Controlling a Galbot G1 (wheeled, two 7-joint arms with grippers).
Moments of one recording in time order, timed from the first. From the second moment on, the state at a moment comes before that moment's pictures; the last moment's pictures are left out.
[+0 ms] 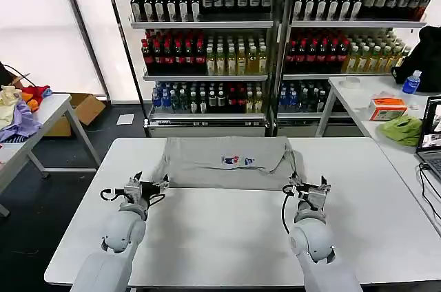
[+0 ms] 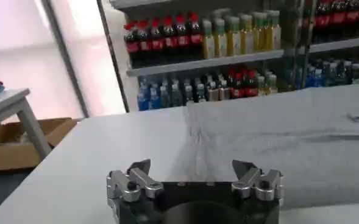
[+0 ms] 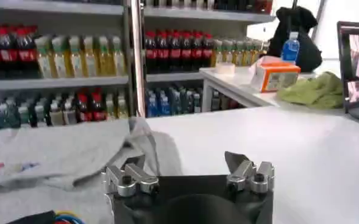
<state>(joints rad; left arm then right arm) 0.98 -1.27 -0.38 -1.61 -0.22 0.54 -0.12 -1.04 1.36 0.32 1.73 0.34 -0.49 0.56</state>
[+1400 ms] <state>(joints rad) 1.08 -1.23 -0.37 -1.70 -0.24 0.58 -0.12 -1.13 1.36 0.31 1.81 0.43 -0.58 0.60</state>
